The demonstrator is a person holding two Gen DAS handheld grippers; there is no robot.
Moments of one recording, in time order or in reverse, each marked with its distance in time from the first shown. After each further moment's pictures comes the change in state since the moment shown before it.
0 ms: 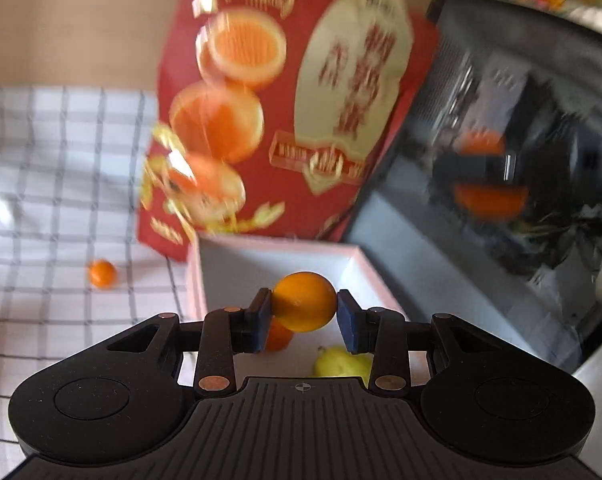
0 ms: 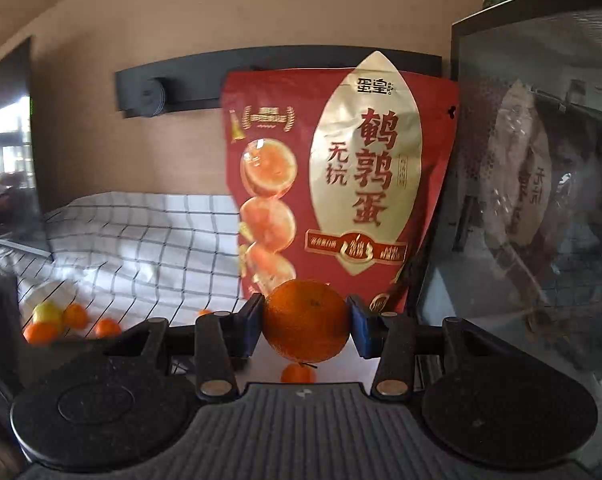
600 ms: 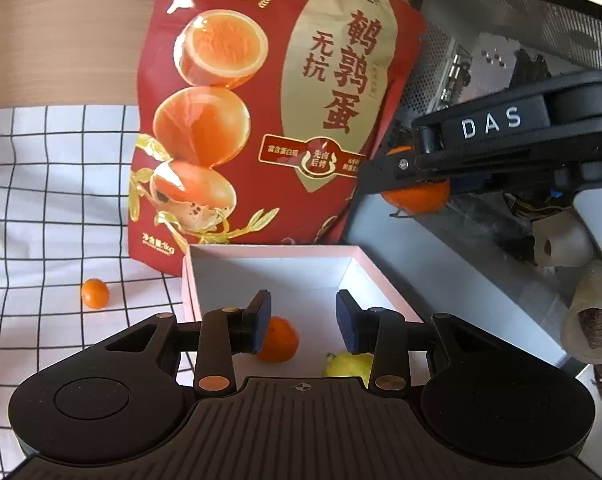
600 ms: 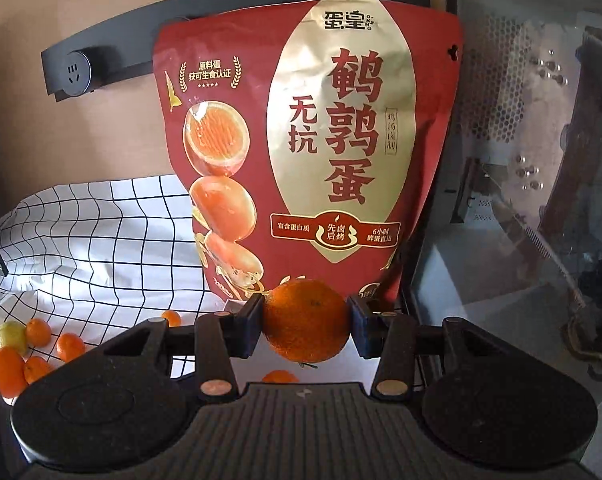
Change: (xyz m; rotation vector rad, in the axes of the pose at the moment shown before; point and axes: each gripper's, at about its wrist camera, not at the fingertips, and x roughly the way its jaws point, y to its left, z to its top) left arm -0.001 0.006 0.000 0.089 -0.040 0.000; right arm 0.069 -0.013 0.009 0.073 0.121 -0.064
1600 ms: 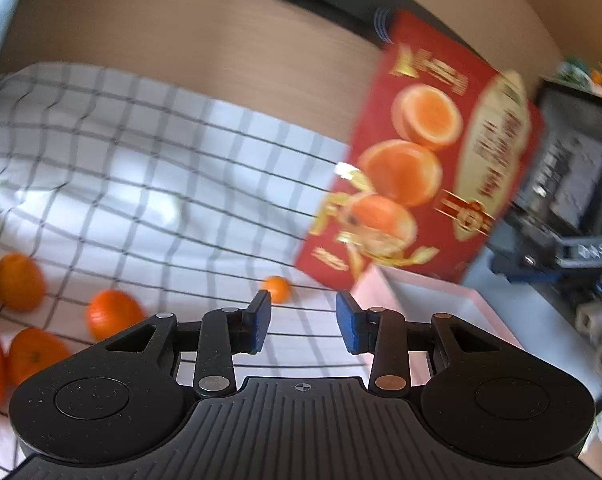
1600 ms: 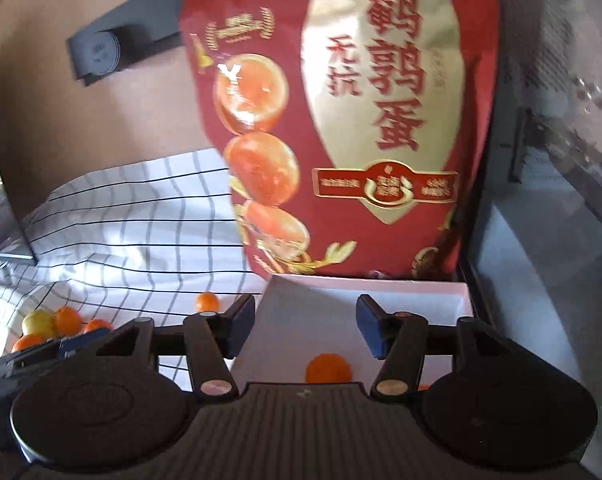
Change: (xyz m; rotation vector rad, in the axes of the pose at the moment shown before) left arm -0.071 0.132 -0.047 -0.219 -0.171 0.169; right arm 0.030 0.008 -0.030 0.008 0.016 0.153
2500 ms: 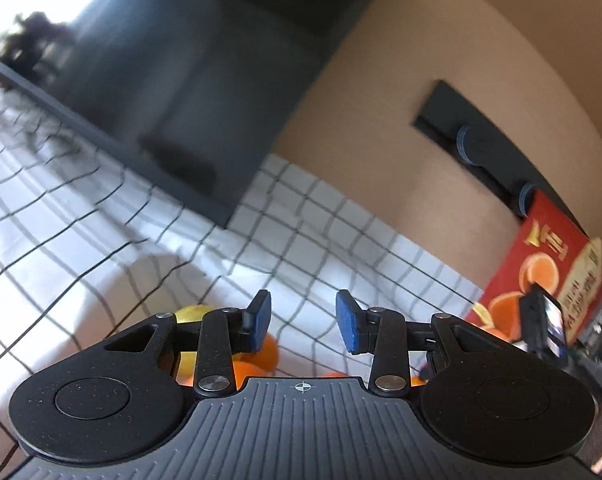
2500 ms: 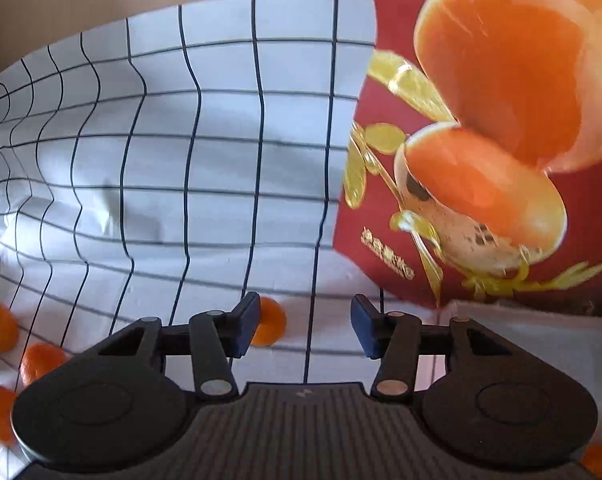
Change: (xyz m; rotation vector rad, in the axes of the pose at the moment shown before) left arm -0.112 0.124 0.012 -0.205 -0.295 0.183; right arm 0.198 0.132 0.024 -0.102 0.279 -0.126
